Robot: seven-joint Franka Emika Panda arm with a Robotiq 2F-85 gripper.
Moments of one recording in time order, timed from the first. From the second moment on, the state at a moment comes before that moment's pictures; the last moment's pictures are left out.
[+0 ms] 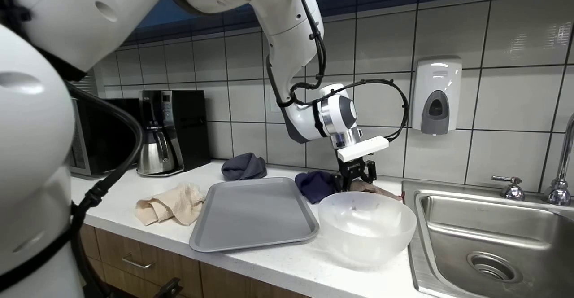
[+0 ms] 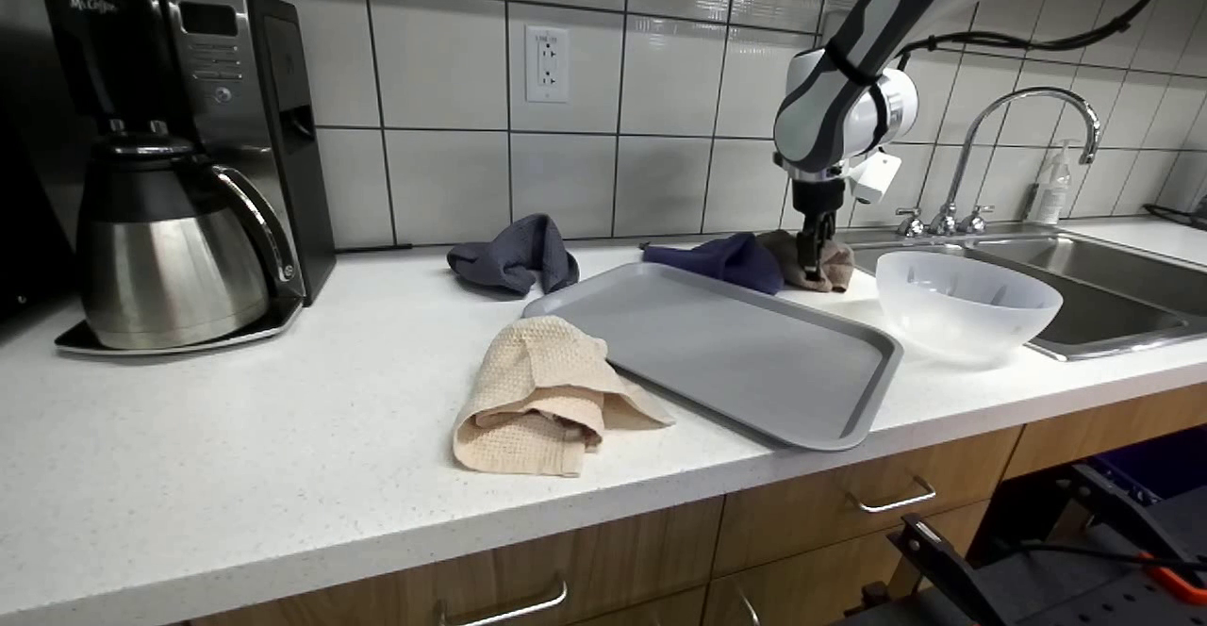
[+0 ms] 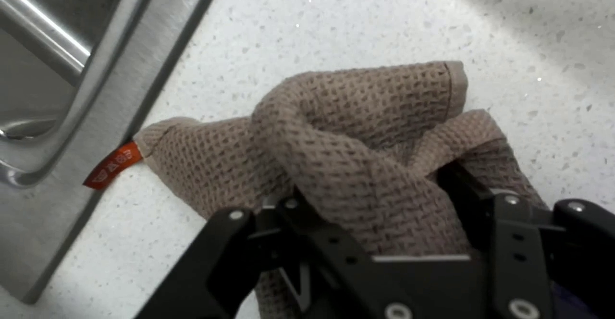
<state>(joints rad) -0.17 0.71 -0.09 -1.73 -0.37 2.51 -0.63</state>
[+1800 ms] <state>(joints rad) -0.18 0.56 -0.11 -1.82 -0.37 2.54 -0.57</state>
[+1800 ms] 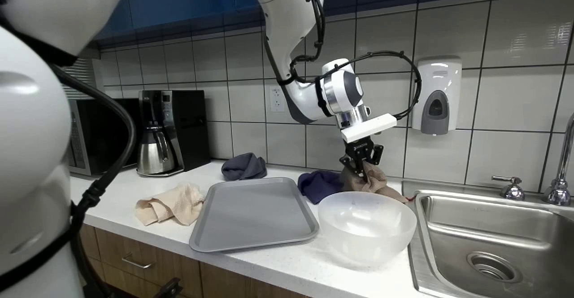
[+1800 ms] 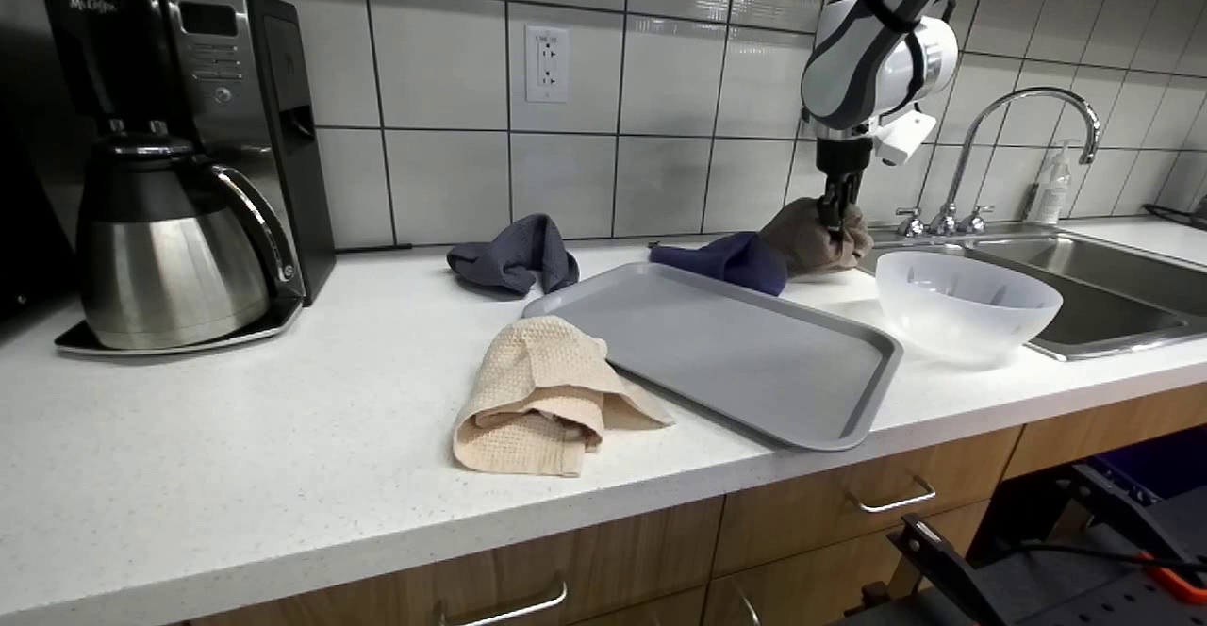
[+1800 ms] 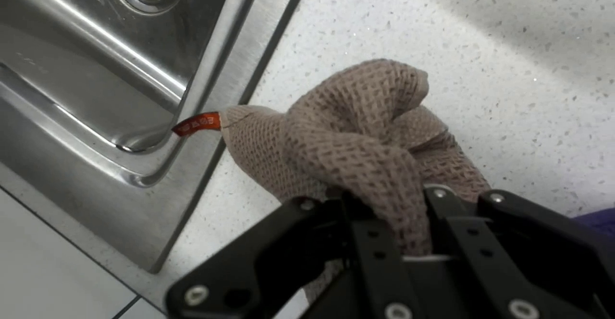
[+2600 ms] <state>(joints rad) -0.15 0.34 -0.13 -2.03 -0.43 2.69 -0.49</state>
